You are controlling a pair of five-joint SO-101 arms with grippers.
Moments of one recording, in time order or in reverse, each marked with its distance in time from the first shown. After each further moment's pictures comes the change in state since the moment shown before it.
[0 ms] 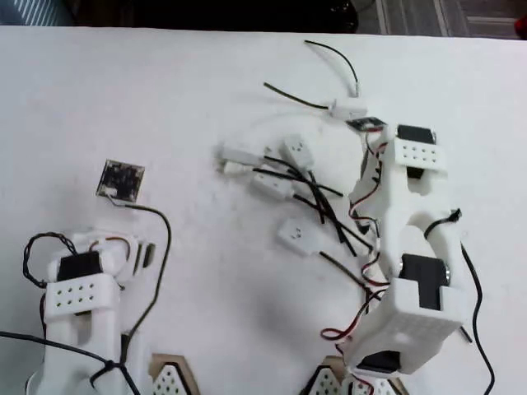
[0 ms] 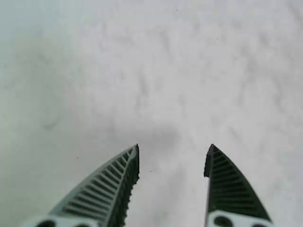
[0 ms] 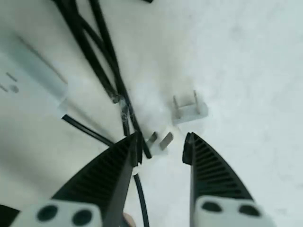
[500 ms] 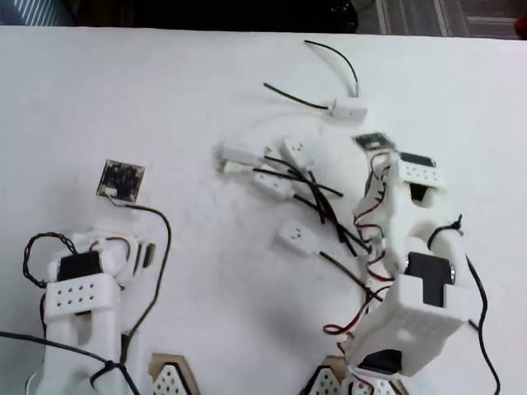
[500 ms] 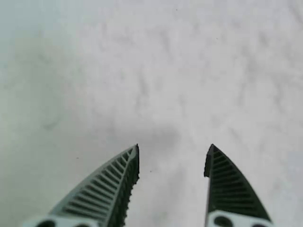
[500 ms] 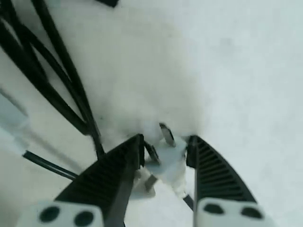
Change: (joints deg) left arm 0.0 0.0 0.0 0.0 0.0; right arm 1.4 3.0 10.9 -15.3 1.7
